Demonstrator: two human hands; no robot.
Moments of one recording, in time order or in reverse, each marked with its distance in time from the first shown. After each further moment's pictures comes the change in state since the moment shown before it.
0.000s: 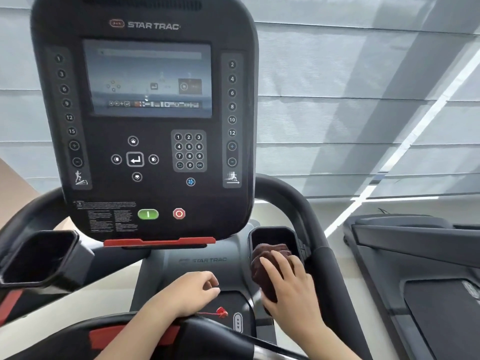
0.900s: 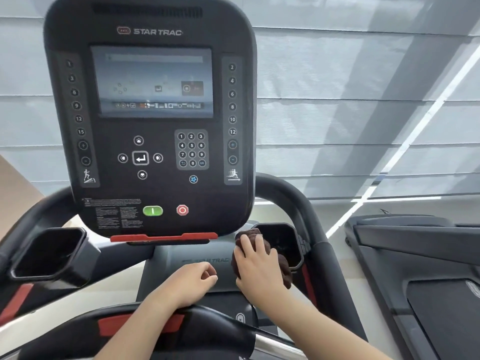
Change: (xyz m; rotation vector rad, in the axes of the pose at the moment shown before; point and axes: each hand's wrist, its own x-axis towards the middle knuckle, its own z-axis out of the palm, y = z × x) left_hand -0.004 -0.003 -0.002 -0.018 0.099 -0.010; right_hand 0.046 -0.057 -0.002 -0.245 -0.144 -0.087
